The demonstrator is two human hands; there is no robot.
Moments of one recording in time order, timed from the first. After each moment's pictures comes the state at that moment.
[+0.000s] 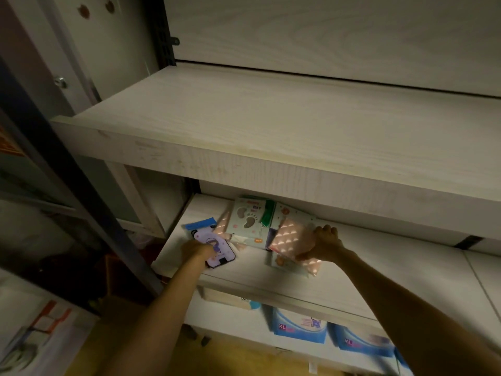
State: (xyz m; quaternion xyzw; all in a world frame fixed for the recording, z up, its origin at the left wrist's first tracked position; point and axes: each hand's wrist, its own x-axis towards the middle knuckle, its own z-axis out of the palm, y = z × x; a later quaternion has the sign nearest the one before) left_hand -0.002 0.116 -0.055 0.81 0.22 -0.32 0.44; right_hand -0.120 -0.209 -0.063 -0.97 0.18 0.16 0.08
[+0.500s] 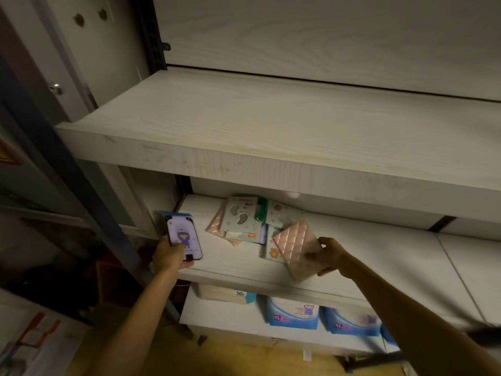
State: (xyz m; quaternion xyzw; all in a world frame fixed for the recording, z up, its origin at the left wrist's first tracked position) left_hand -0.016 0.176 -0.043 0.74 0.21 -0.17 0.62; right_hand -0.184 -0.199 -0.047 -0.74 0.42 0.12 0.52
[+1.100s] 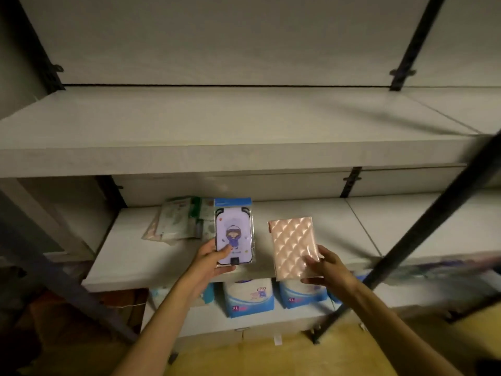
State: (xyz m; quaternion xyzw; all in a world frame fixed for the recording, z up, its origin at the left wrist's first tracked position) left_hand -0.192 0.020 0.000 0.62 -0.10 -0.41 0.66; right_hand -0.414 -0.205 -0.005 -0.58 0.36 -0.10 0.72
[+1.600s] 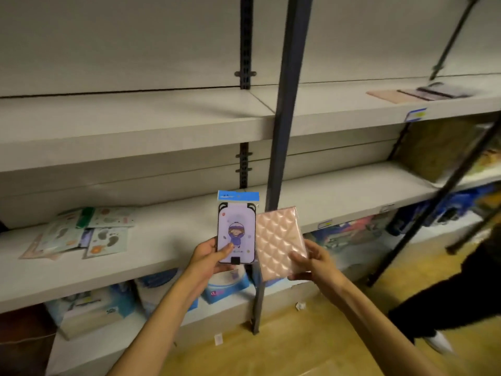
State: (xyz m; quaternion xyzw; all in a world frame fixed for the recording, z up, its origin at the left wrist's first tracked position) left_hand -0.469 -0.154 0.041 0.62 -0.19 -0.44 0.63; right_hand -0.697 -0.303 0.042 -0.58 0.36 -0.22 0.70
